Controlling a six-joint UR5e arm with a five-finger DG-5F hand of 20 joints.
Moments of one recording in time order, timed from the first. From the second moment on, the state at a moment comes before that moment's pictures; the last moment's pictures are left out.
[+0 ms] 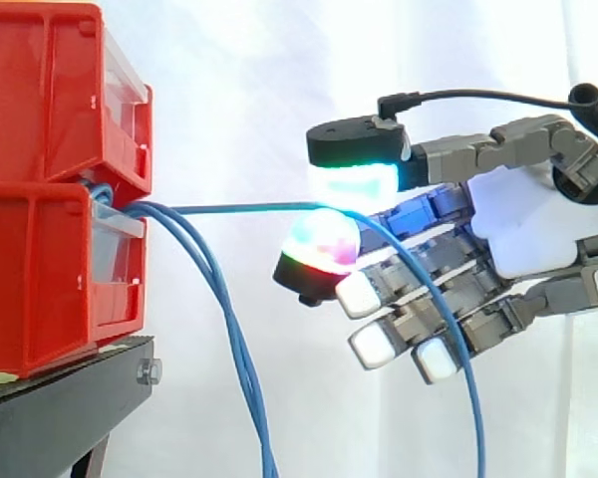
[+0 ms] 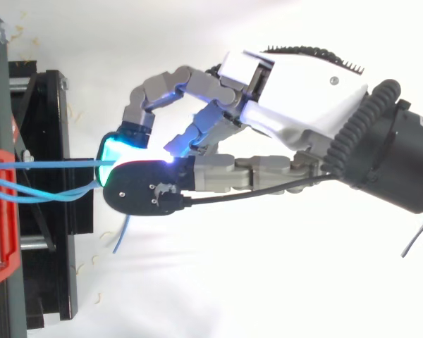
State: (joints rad) arm 0.24 -2.29 -1.02 -3.22 -0.94 0.03
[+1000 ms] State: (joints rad) arm 0.25 -2.28 -1.07 -3.21 -0.94 0.03
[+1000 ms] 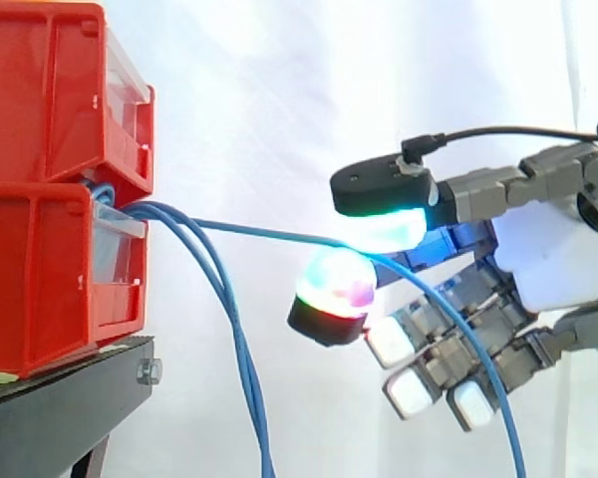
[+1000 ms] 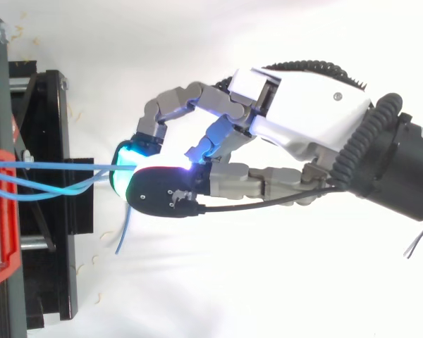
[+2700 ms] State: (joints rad) arm 0.26 -2.28 -1.10 -3.10 -0.94 0.02
